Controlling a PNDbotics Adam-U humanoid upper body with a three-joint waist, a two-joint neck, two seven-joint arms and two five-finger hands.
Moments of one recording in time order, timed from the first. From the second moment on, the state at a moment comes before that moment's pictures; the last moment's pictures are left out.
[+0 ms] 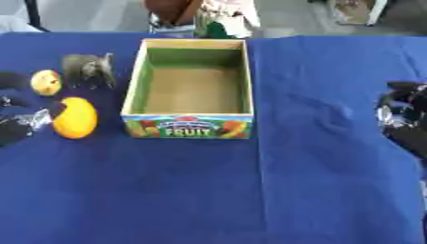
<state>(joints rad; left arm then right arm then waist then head) -0.15 0.40 0.11 -1.88 -0.06 0.12 0.21 -0.45 -0.28 -0.20 -1.41 0.06 -0.22 0.11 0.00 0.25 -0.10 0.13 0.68</state>
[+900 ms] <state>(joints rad) -0.24 0.53 0.01 -1.67 -0.14 0.15 0.22 -0.45 -0.28 -0.20 -1.41 0.06 -0.22 0.12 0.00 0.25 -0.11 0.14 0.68</state>
